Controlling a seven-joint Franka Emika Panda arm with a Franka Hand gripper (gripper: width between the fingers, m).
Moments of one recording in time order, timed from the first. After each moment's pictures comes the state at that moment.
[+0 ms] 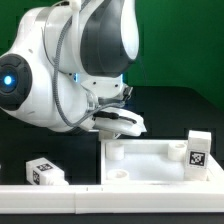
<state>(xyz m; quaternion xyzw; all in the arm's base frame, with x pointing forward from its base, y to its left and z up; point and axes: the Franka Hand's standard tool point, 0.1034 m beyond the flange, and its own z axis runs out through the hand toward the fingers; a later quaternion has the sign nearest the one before) 0.421 -0.014 0.019 -0.83 0.22 0.49 0.15</state>
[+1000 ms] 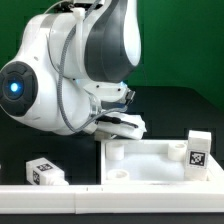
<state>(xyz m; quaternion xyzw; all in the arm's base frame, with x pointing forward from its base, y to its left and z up) 0.414 -0.007 0.018 -0.83 0.23 0.49 0.14</state>
